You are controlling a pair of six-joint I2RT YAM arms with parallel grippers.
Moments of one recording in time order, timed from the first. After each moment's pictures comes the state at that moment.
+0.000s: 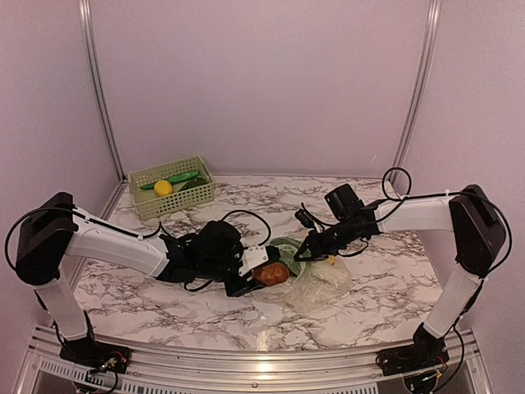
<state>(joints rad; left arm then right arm) -1.04 1.79 0.97 0.09 0.07 0.34 0.56 1.71 1.02 -0.32 -0.62 0.25</state>
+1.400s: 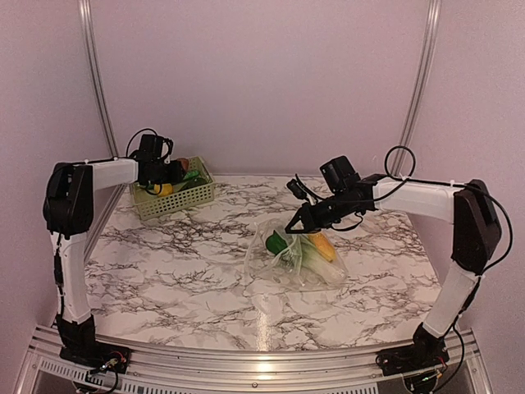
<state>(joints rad) -0.21 2.14 1.66 -0.15 0.04 -0.20 0.55 1.74 1.28 -0.44 -0.63 0.19</state>
